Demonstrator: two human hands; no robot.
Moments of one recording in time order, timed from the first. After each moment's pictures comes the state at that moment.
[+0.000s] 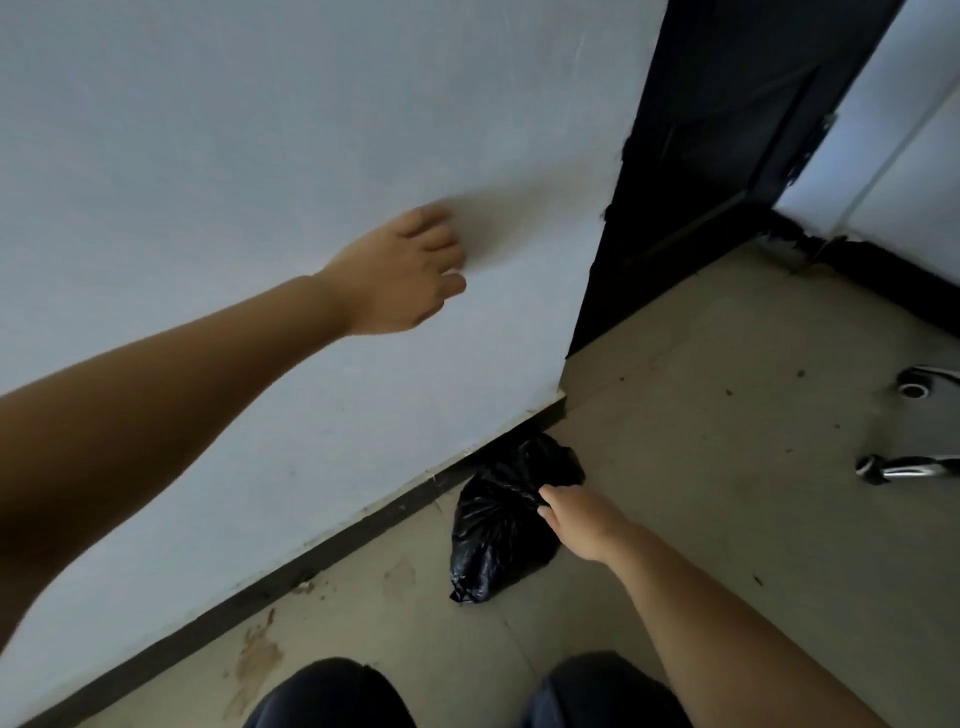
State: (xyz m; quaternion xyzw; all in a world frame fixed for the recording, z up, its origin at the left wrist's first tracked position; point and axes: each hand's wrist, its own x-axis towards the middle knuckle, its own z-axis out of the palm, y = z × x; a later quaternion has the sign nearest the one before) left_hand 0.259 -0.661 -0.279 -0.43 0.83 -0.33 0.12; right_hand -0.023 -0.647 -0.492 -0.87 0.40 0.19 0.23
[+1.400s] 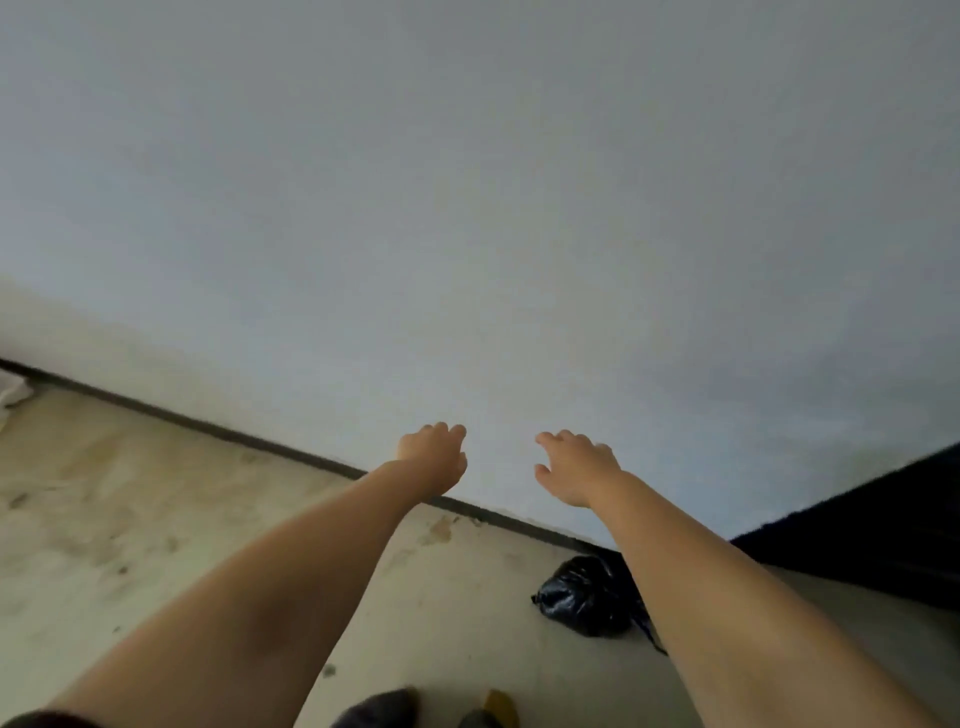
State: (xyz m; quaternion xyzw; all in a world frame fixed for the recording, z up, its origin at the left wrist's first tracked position) left_hand 0.239 -0.286 0.021 -0.94 0.27 0.19 -0.04; right_hand 0.162 -0.474 0.042 -0.96 0.09 0.25 0.06
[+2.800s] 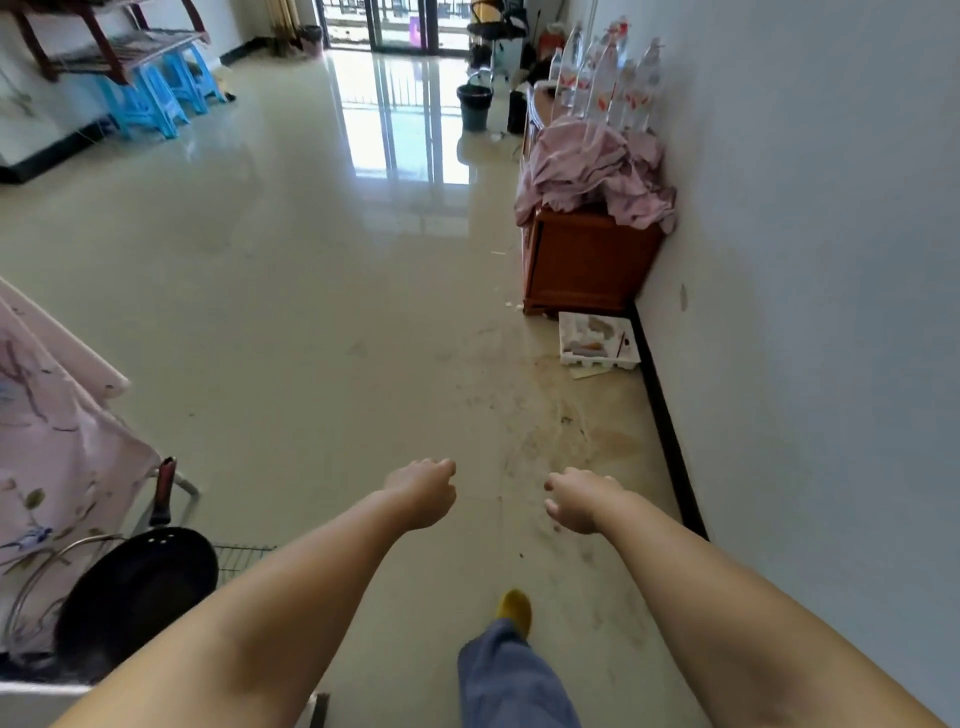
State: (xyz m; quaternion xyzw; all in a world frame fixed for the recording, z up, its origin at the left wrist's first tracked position) left_hand 0.074 0.424 0.008 -0.88 -0.41 0.18 -0.19; right_hand 0.261 0.309 0.017 -0.79 -0.52 0.28 -0.17
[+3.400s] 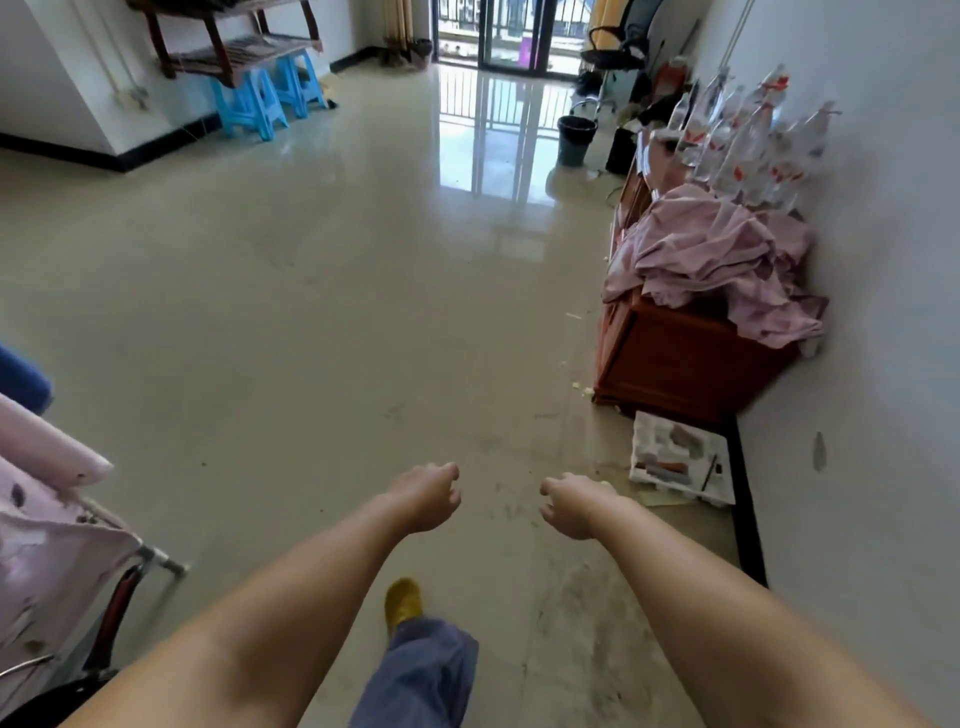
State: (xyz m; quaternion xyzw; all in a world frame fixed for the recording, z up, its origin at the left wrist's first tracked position) left_hand 0.200 0.775 0.004 -0.82 -0.50 0.13 -0.26; right_hand 0.400 0.706 0.020 -0.72 -0.61 0.26 -0.22
